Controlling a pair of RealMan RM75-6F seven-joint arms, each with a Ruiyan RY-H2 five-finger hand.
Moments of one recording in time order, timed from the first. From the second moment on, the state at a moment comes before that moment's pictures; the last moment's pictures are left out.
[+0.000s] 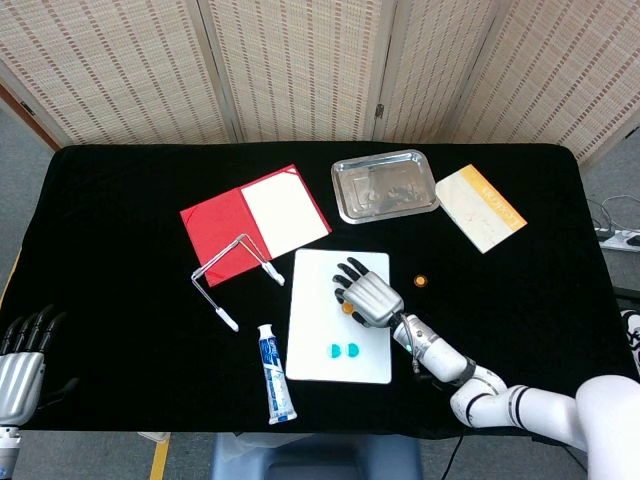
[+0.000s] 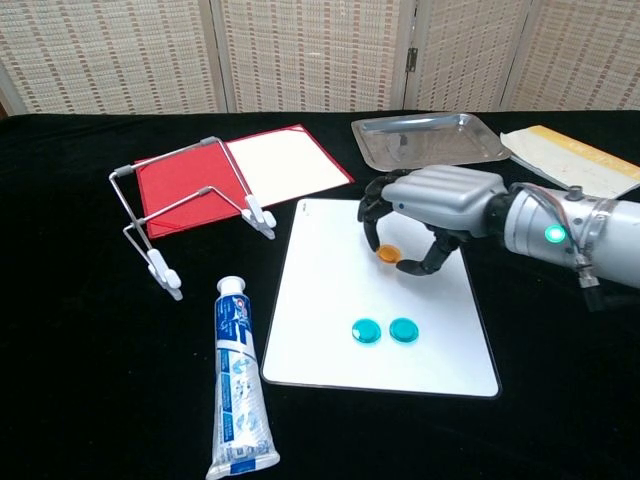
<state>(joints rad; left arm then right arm) -0.06 -1.14 -0.01 -1.59 1.49 1.49 0.13 0.81 -1.63 0.14 -1.27 -1.42 0.78 -0.24</state>
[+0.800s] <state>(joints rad) -0.06 -1.16 -0.01 -1.56 1.48 1.48 0.10 0.88 -1.67 0.15 -1.24 -1.34 0.76 -0.30</state>
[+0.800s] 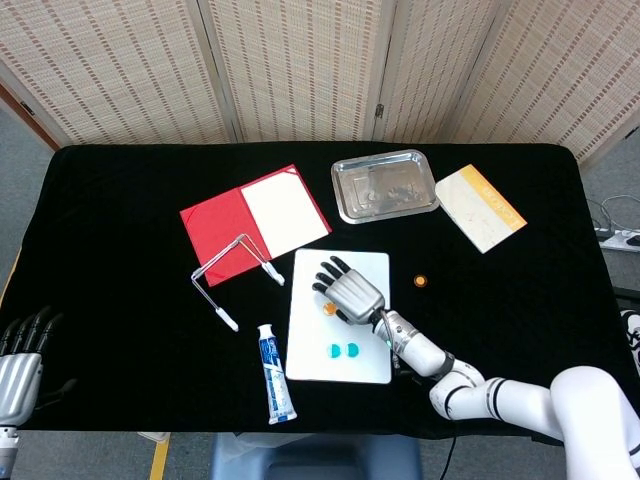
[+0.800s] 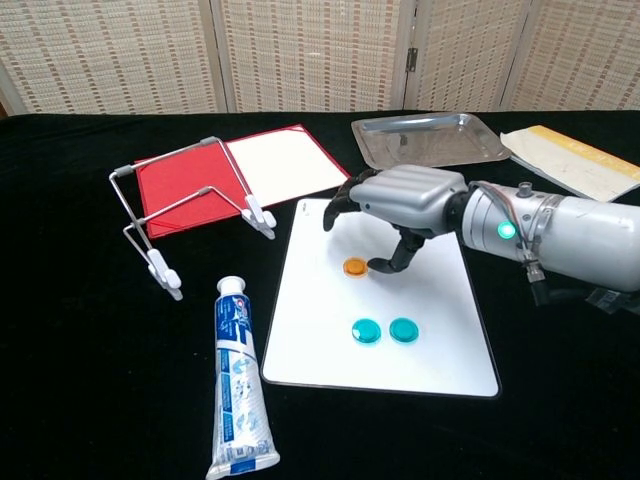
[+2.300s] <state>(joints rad) -0.07 -1.15 -0.01 -1.59 1.49 1.47 0.13 0.70 -1.63 0.10 -0.97 -1.27 0.81 -0.10</state>
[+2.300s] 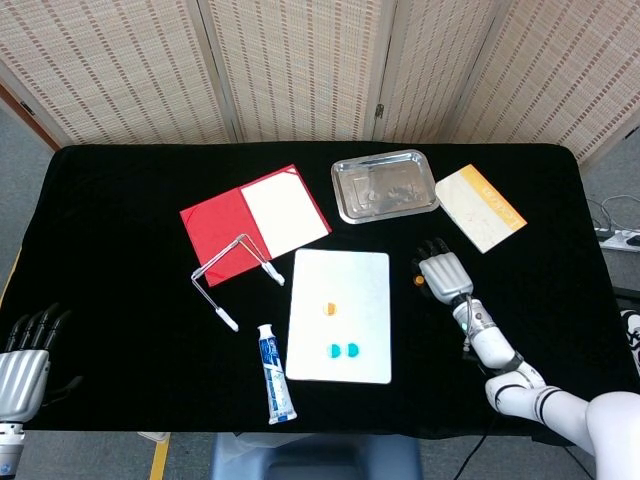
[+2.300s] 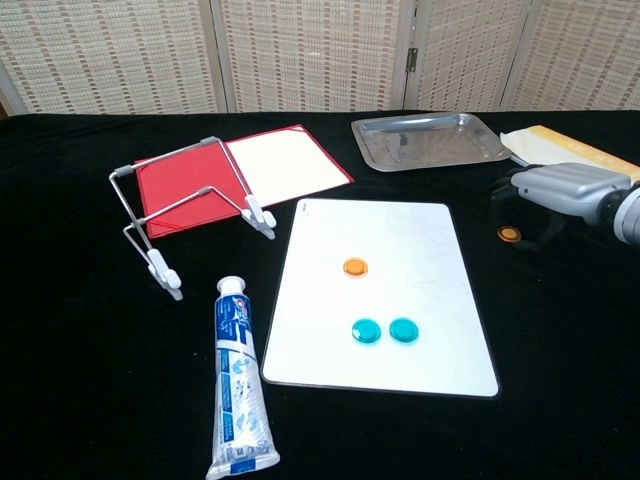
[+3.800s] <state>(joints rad) -0.05 -1.16 -0.01 -1.55 1.48 1.48 0.09 0.84 -1.64 0.13 -1.28 -1.28 0.76 -0.31</state>
